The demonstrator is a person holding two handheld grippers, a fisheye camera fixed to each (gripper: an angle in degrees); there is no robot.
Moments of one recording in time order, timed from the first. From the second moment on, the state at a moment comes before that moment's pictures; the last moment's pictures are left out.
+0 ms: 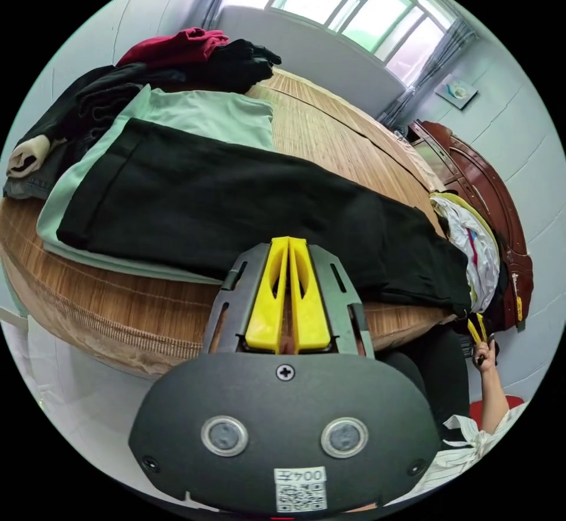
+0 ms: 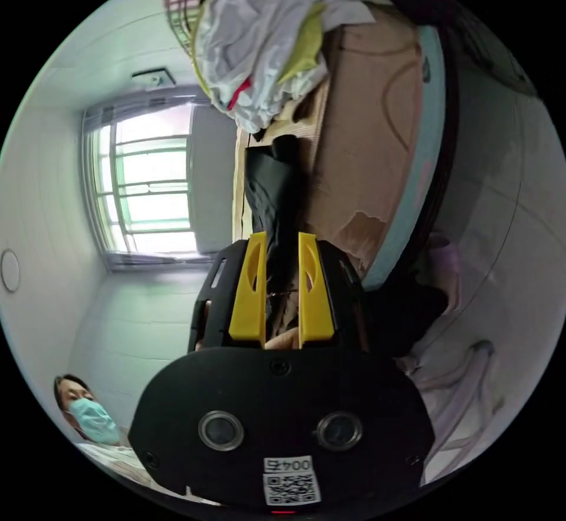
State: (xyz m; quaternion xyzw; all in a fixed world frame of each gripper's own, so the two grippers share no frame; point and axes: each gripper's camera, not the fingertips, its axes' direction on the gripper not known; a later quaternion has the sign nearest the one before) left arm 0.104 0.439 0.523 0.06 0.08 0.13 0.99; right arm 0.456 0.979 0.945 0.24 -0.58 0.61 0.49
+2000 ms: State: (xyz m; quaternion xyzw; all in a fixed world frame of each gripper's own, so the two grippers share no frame) left arm 0.576 0.332 0.350 -0.12 0.39 0.37 0.84; right arm 0.524 0.817 0.754 0.11 -0.38 0.50 0.77
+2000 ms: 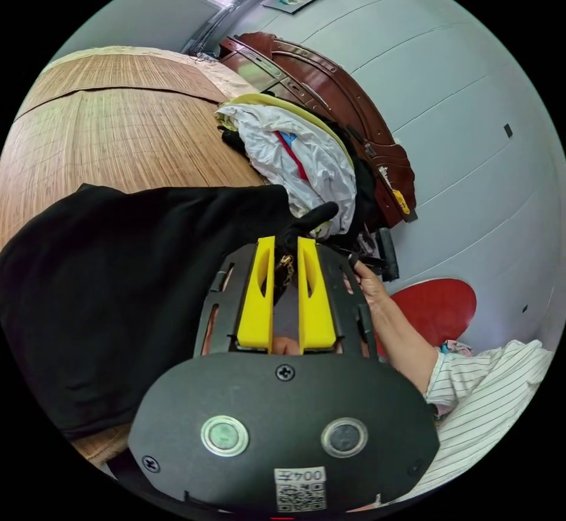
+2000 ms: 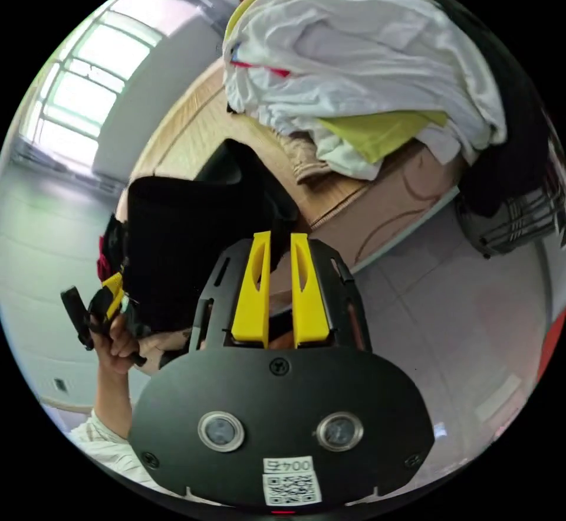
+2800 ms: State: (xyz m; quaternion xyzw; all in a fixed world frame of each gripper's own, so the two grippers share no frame) left arm 0.476 0.305 0.372 -0.04 0.09 0.41 0.90; right arm 0.409 0.763 0.626 0.31 -0.36 0.47 0.75
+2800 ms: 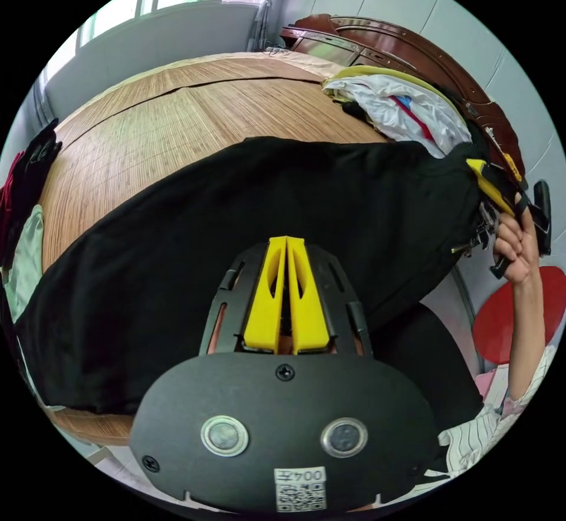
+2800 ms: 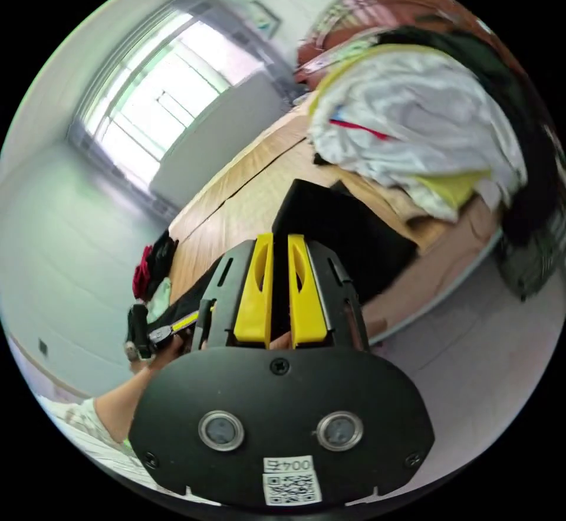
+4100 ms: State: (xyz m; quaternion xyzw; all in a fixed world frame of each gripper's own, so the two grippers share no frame) left arm 0.475 0.323 0.411 -0.08 0.12 0.37 0.92; right arm 0.441 0.642 0.699 0.25 -0.14 0.21 0.93
